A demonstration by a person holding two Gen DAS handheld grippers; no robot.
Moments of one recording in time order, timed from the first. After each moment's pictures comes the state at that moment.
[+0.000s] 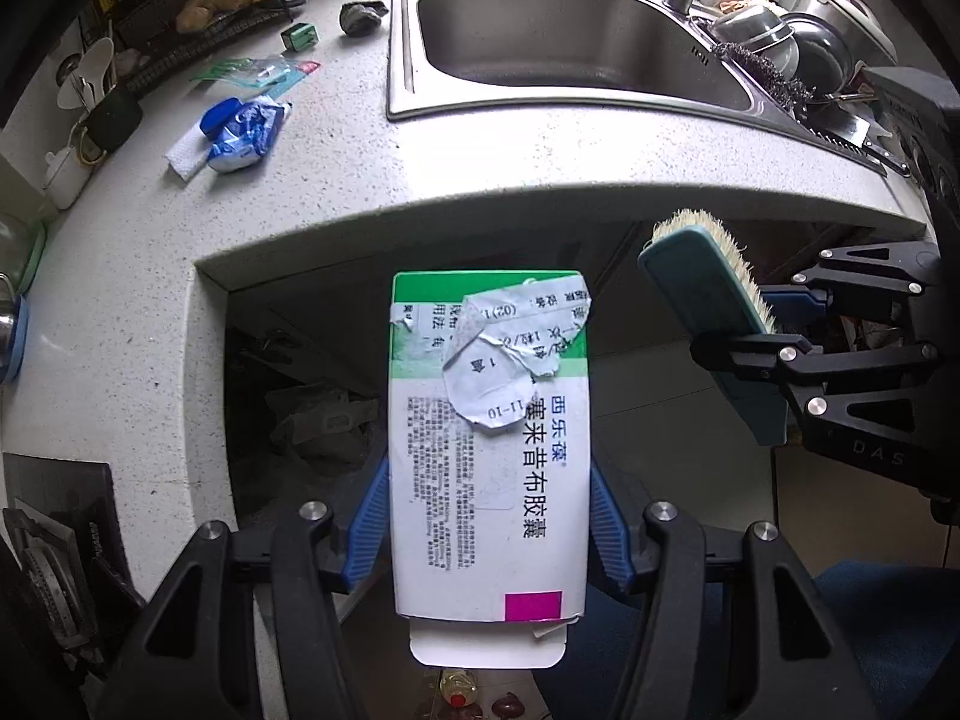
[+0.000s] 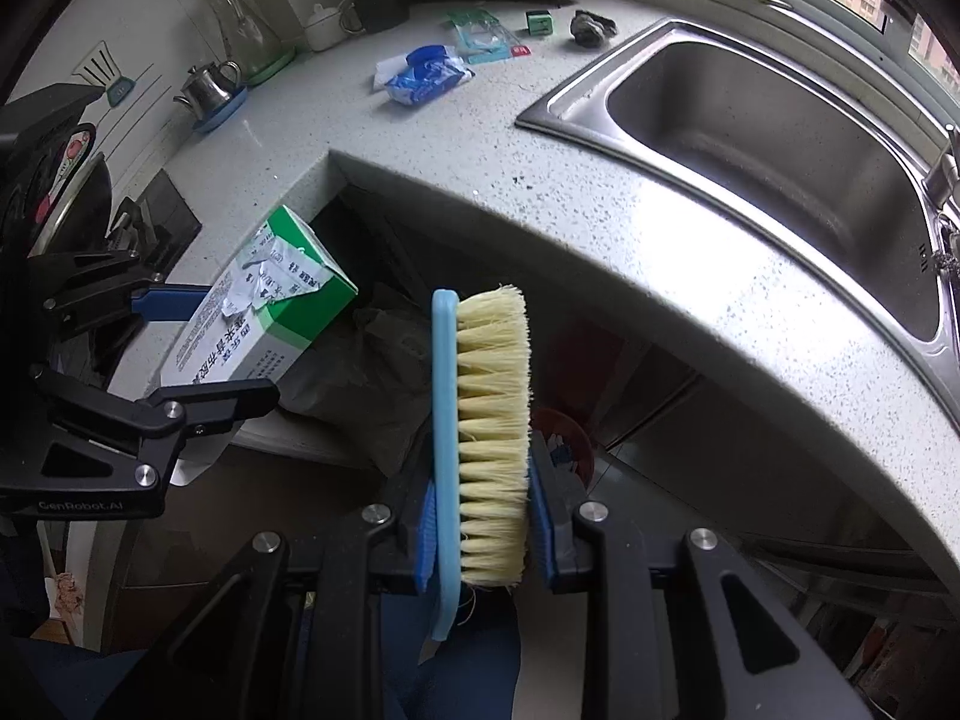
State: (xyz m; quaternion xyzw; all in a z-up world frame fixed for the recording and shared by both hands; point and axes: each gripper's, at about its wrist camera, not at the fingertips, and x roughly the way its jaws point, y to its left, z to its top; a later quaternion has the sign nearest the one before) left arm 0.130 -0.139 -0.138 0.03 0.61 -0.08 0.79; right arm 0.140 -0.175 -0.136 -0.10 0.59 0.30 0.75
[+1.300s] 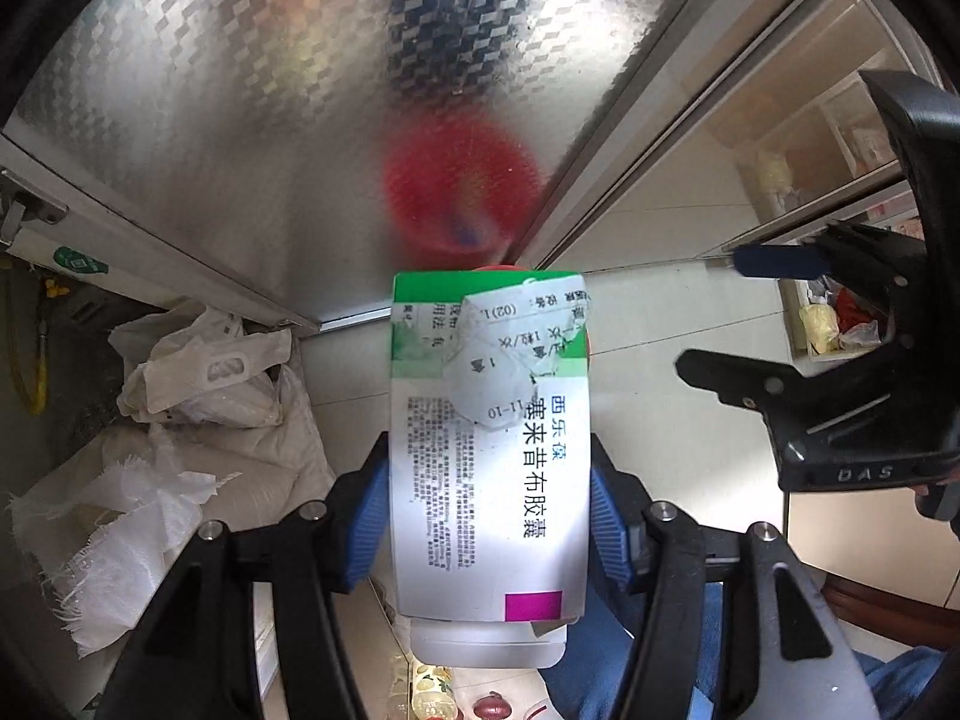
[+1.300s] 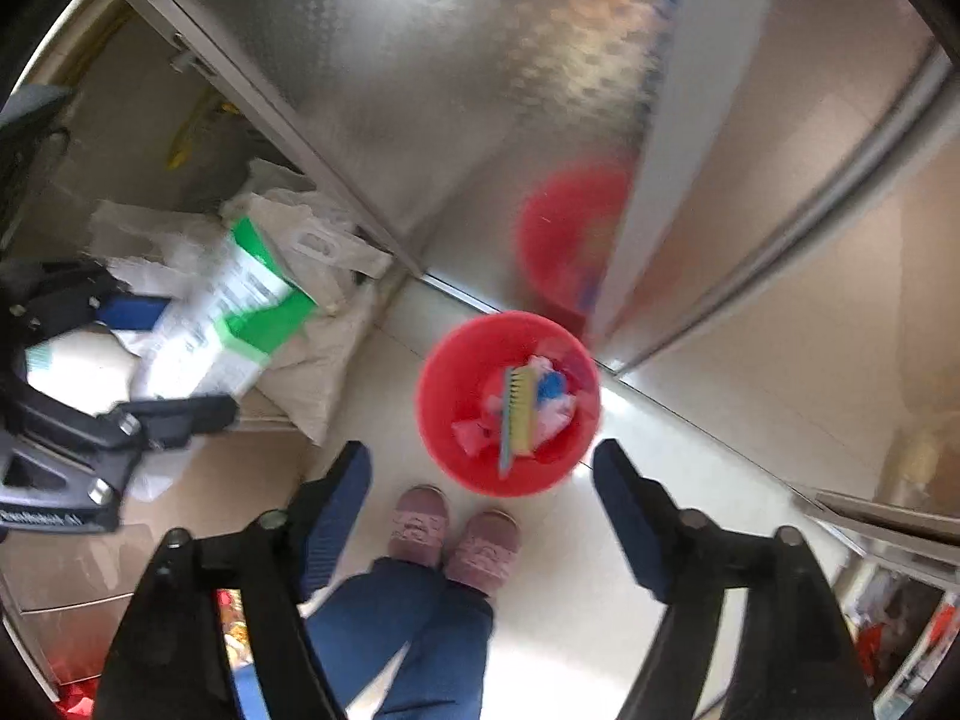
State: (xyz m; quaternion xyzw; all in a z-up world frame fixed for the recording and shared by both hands) left arm 0.155 -0.141 -0.404 0.00 0.68 -0.12 0.72; right arm 0.157 -0.172 -0.400 -0.10 0.65 0.24 0.72
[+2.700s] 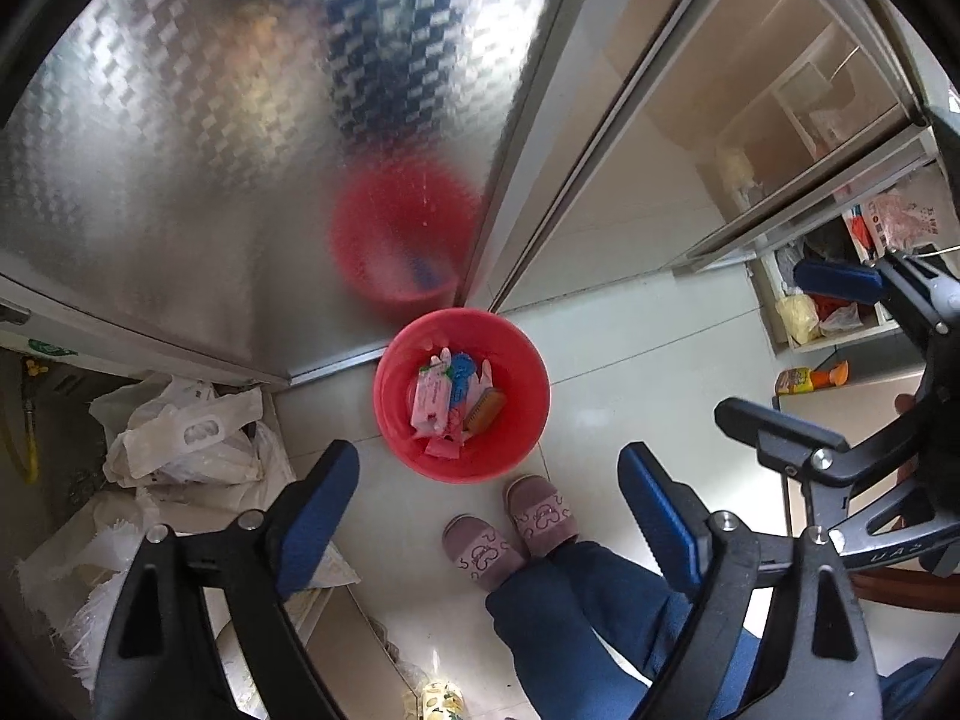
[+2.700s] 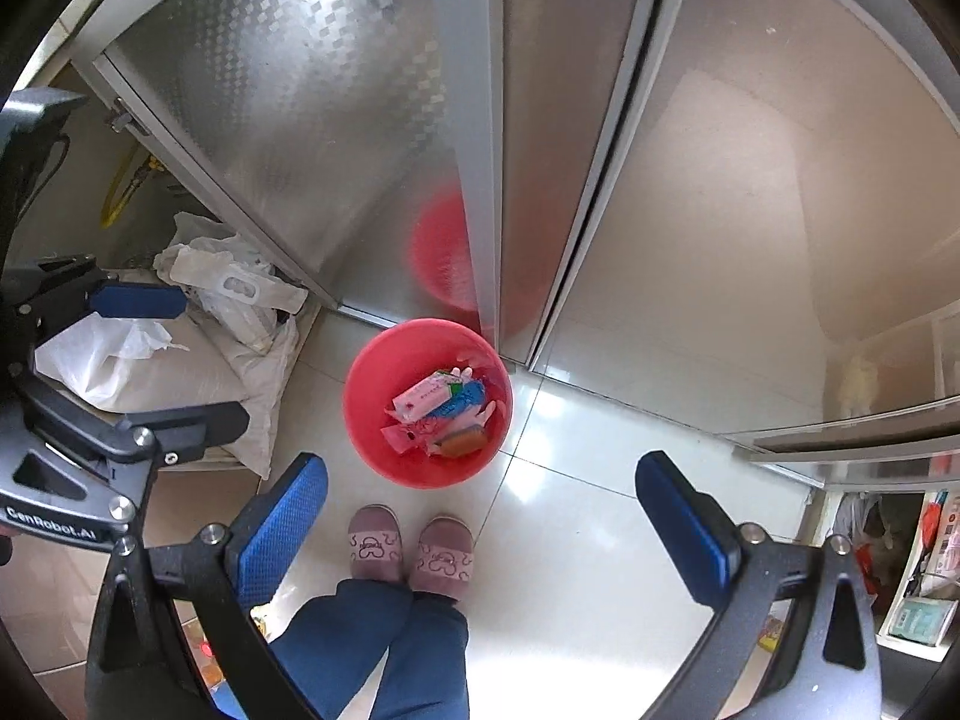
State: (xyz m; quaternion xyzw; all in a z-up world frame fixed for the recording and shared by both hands) left arm 0.164 -0.177 -0.396 0.02 0.64 -0.17 0.75; right arm 0.134 -0.204 -0.370 -0.08 0.62 0.14 0.77
